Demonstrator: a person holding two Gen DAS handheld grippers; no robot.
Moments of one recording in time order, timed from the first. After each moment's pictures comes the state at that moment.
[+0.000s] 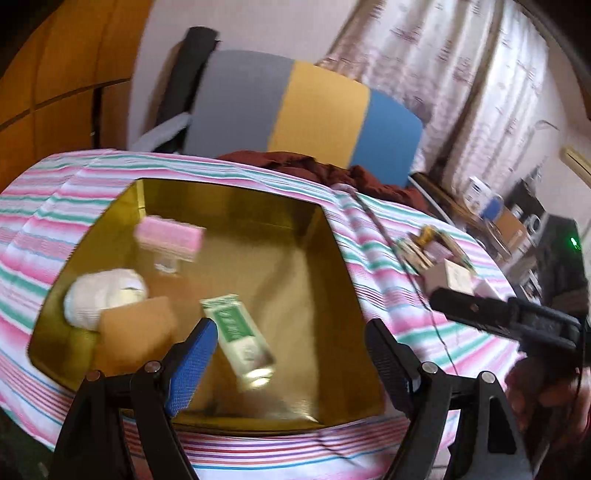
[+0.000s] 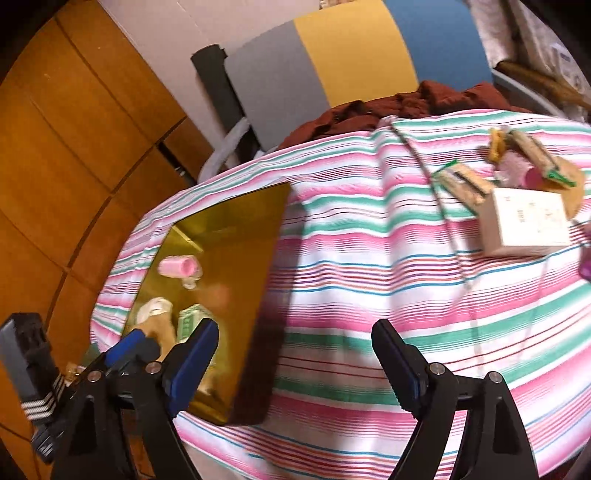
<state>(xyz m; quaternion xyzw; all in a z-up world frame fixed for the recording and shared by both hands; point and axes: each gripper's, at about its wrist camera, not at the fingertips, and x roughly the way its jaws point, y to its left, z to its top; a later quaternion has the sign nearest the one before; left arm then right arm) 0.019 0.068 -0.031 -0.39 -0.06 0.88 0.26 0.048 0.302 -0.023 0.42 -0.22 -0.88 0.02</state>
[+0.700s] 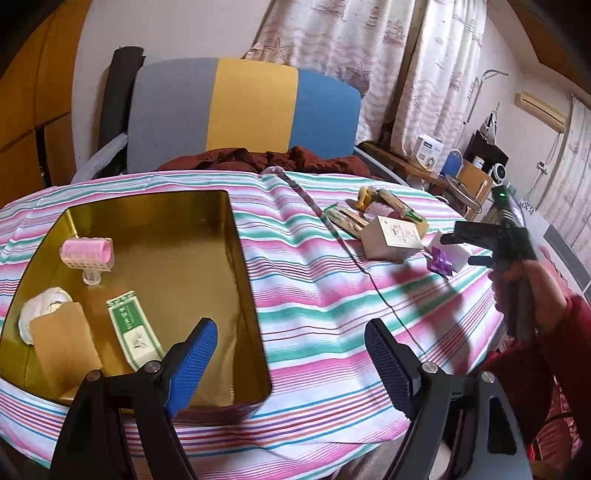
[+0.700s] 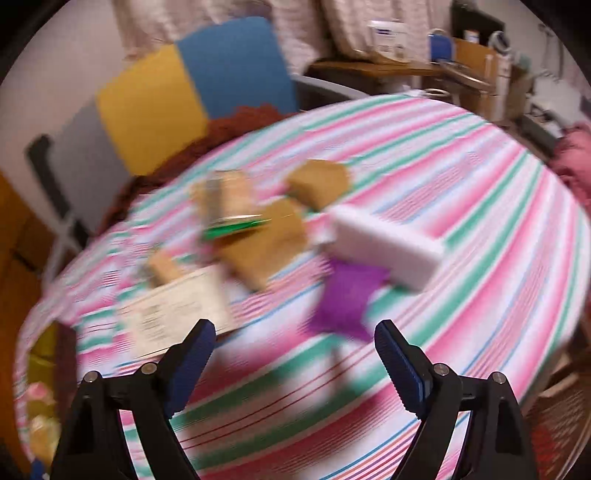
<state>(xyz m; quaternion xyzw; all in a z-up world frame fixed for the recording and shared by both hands) 0.069 0.136 -0.022 -0.38 0.02 0.87 0.33 0.103 0.551 -0.038 0.41 -0.25 -0.82 -0.30</state>
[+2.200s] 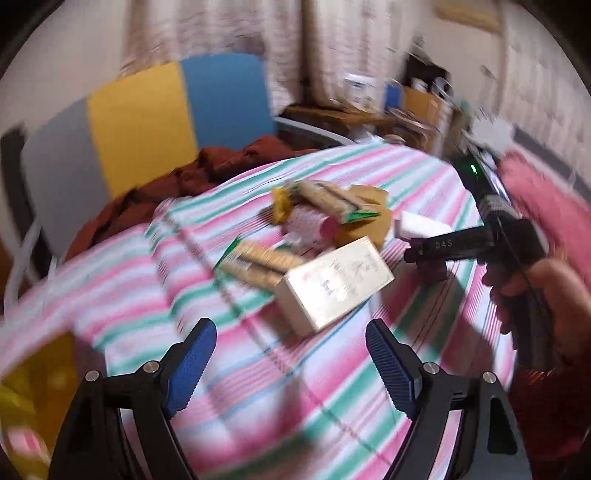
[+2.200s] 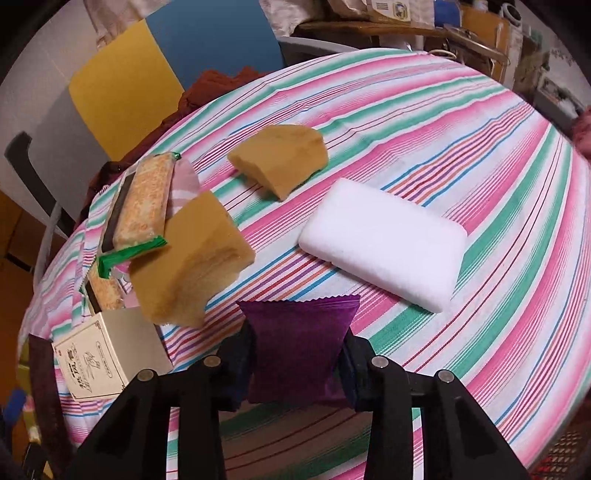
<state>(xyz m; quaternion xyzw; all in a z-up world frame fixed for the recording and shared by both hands) 0.011 0.355 -0.024 -0.34 0.20 0.81 0.43 0.080 0.621 -0.089 0.46 -0.30 -0.80 -0.26</state>
